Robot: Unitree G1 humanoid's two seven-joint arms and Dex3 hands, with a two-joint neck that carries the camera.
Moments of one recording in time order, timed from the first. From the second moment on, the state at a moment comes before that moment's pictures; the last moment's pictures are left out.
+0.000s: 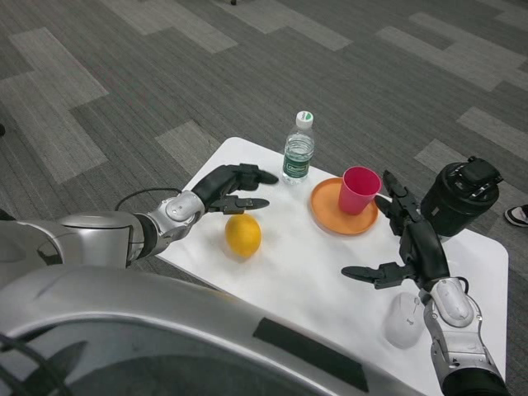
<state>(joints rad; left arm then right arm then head) -0.44 0.38 -1.07 1.21 -0.89 -0.75 0.06 -0.25 -0.29 0.37 0.71 0.21 -0.59 0.23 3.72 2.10</state>
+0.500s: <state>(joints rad) -0.44 0.40 -1.00 1.18 -1.01 -0.77 0.06 -0.25 -0.29 0.38 0.71 0.21 -0.59 0.23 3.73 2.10</state>
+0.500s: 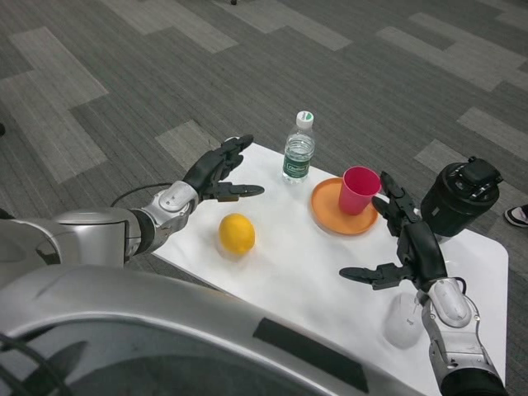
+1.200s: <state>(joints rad) -0.37 0.44 -0.97 1.25 -1.13 -0.76 -0.01 -0.25 -0.28 0.39 0.71 0.21 -0.59 0.24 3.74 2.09</state>
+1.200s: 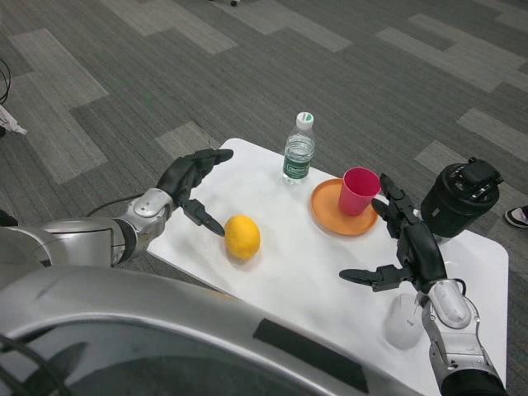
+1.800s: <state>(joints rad) -0.39 0.41 -1.18 1.38 -1.07 -0.62 -0.01 -0.25 -0.28 0.39 0.72 0.21 -0.59 0.24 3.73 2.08</state>
